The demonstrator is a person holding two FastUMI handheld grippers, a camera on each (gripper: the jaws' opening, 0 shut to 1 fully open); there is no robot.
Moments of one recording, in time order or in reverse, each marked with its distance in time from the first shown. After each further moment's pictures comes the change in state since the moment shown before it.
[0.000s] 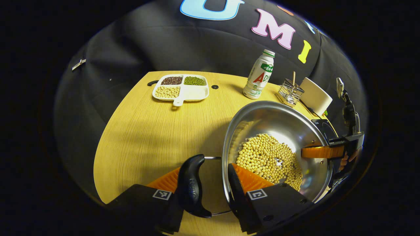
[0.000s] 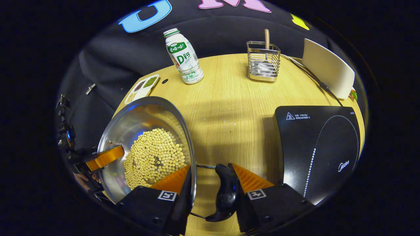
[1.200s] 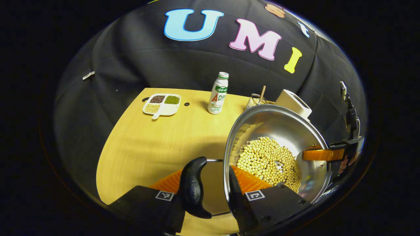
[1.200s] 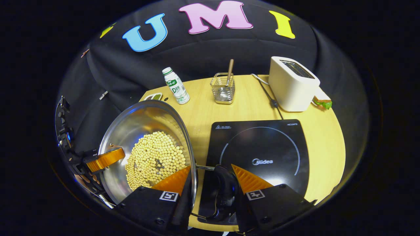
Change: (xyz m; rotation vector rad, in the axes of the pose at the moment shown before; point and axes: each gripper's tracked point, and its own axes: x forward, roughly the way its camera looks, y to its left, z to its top) left arm -0.117 -0.170 0.027 -0.034 -0.075 0.011; right arm -0.185 -0.109 0.027 -0.055 -0.101 0.002
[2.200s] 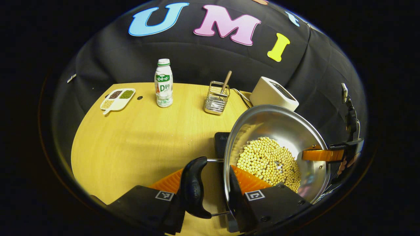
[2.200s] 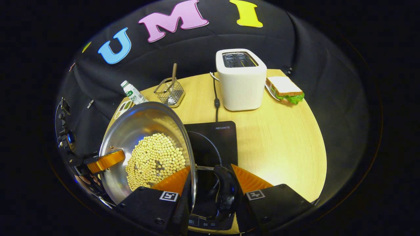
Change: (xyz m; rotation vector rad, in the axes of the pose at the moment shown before) left arm 0.094 -0.176 -0.014 0.001 0.072 -0.047; right arm -0.009 -0.196 0.011 0.070 0.058 -0.059
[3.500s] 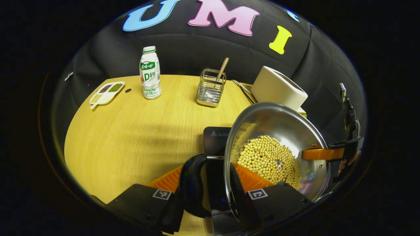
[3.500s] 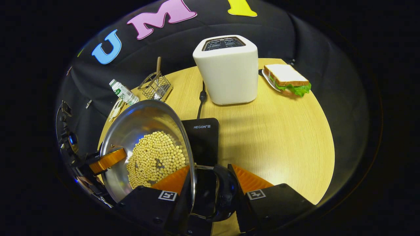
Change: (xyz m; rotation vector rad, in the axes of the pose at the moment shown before) left arm 0.053 -0.015 -0.016 -0.014 0.019 0.013; right arm 0.038 -0.037 -0.003 0.015 0.050 0.042
